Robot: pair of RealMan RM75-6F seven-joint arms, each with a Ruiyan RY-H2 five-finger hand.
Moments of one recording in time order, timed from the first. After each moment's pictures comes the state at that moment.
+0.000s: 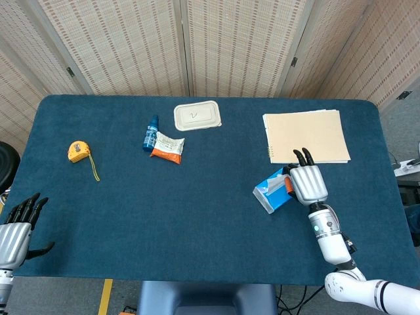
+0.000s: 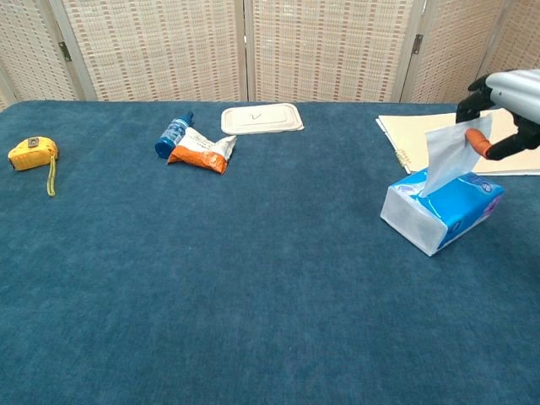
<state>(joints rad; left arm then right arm) -0.11 -1.08 -0.02 -1.63 1.46 1.41 0.06 0.53 -1.41 0.21 -1.57 -1.14 1.17 -0.47</state>
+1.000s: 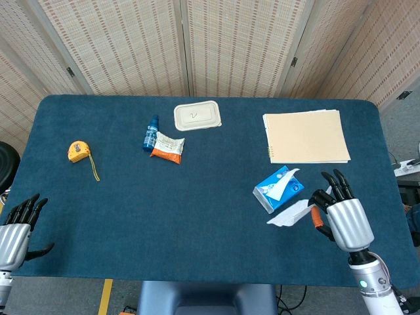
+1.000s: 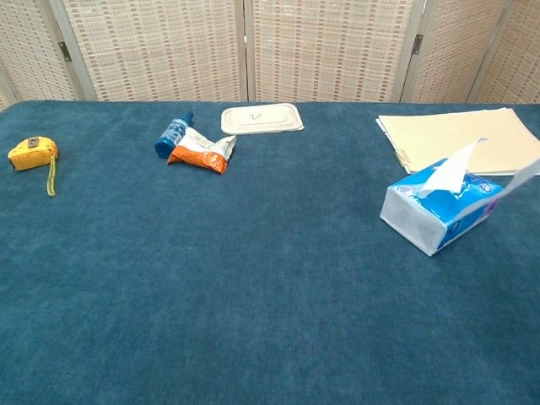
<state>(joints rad) -0.11 -1.08 -0.02 -1.64 1.47 1.41 0.06 0.23 -1.16 0.02 -1.82 -1.63 1.55 -0.26</state>
